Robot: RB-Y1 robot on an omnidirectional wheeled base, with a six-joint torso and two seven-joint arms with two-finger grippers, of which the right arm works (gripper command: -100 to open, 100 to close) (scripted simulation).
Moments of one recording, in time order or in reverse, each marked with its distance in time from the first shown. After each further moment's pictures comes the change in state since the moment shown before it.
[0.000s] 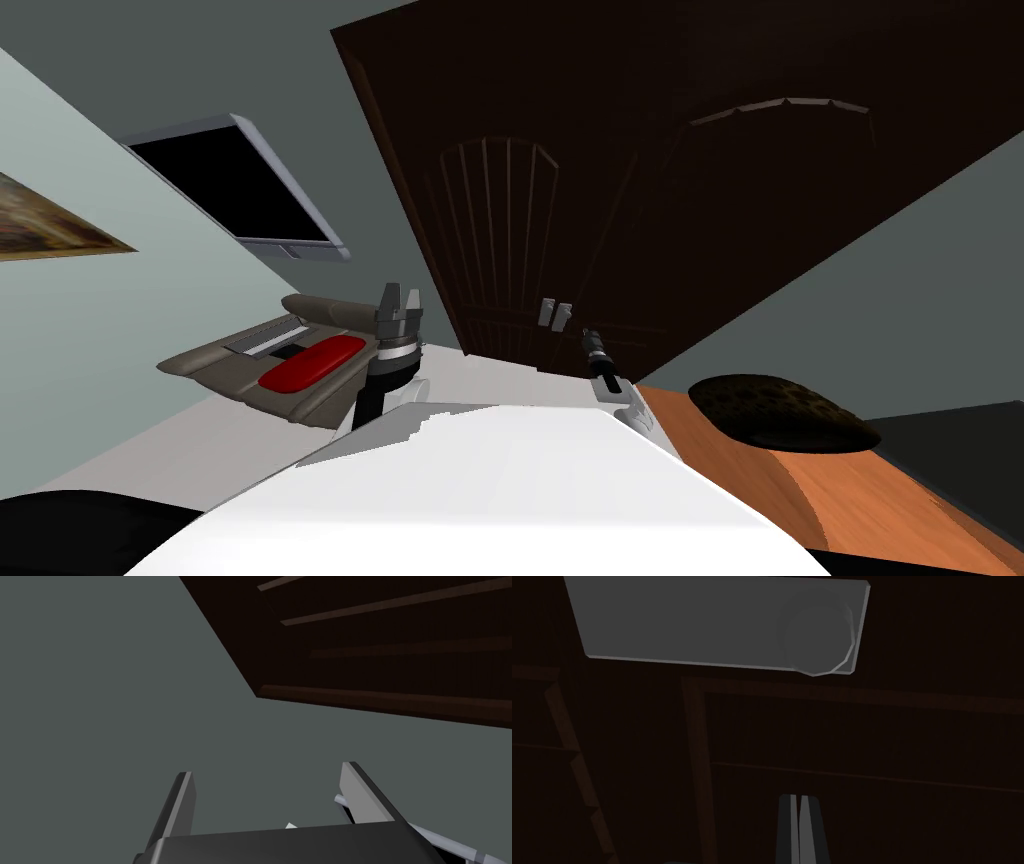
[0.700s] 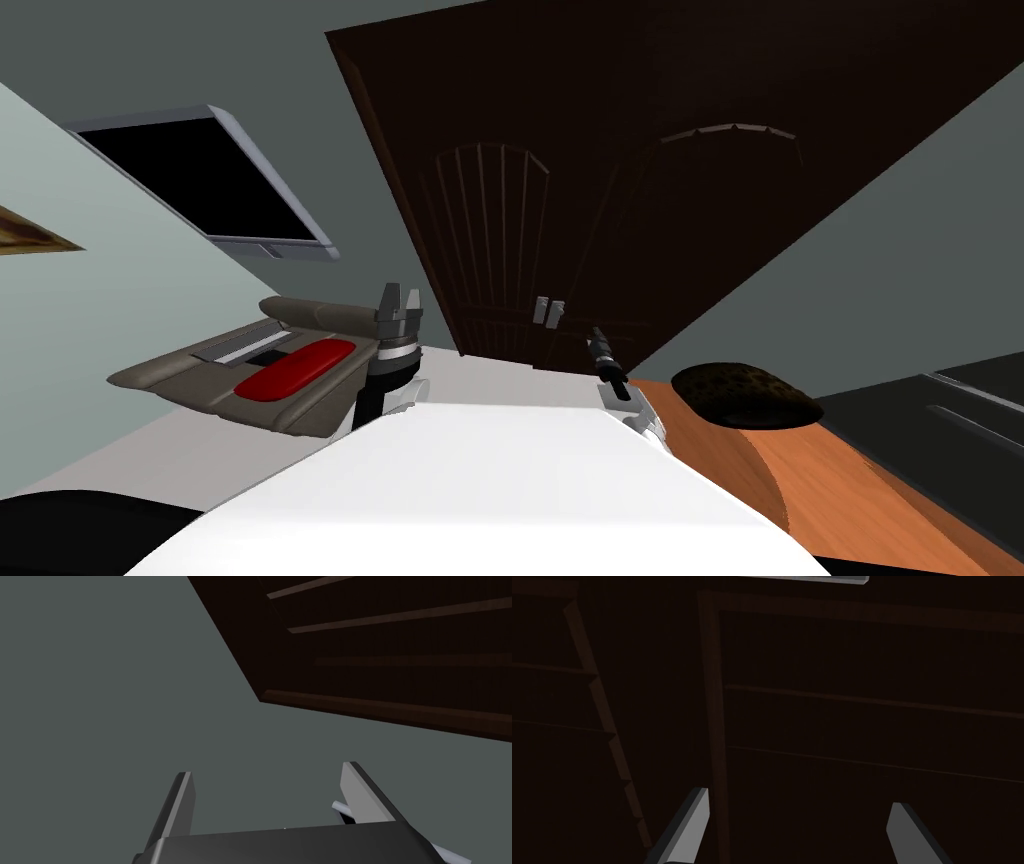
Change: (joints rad) arm 0.037 -0.016 -0.037 0.002 -0.004 0.003 -0.002
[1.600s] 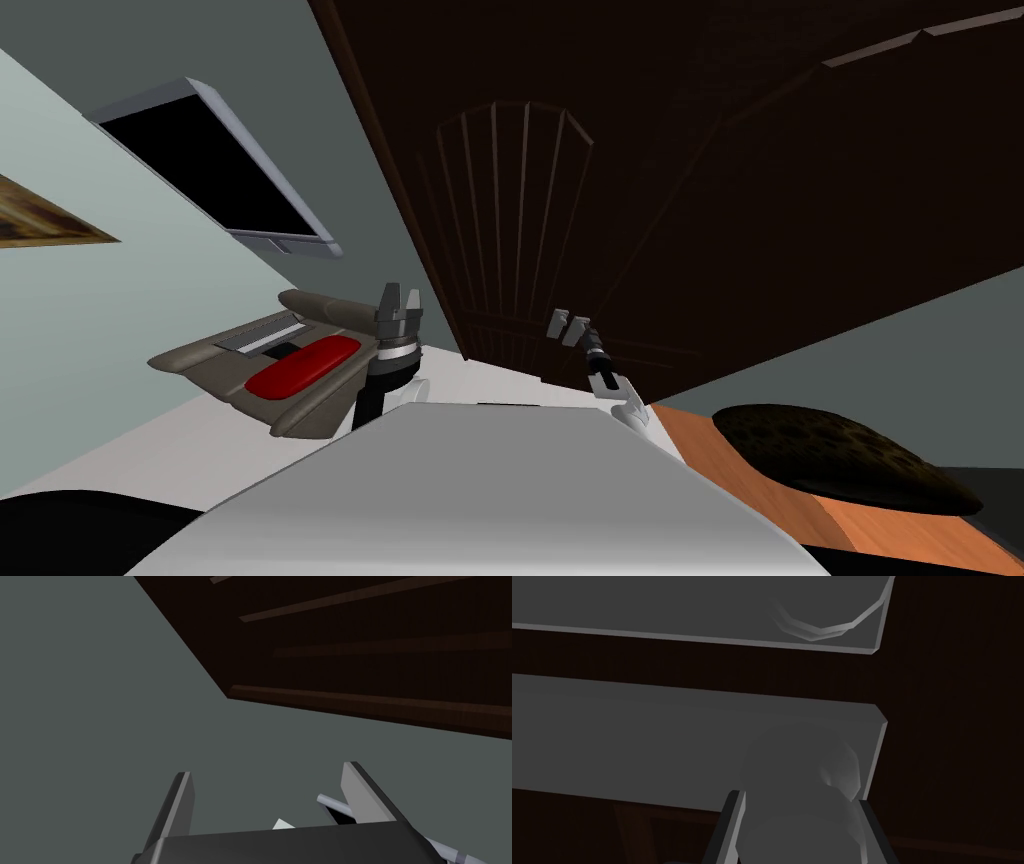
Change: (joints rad) arm -0.058 0.026 0.034 -0.004 0.005 -0.007 0.009
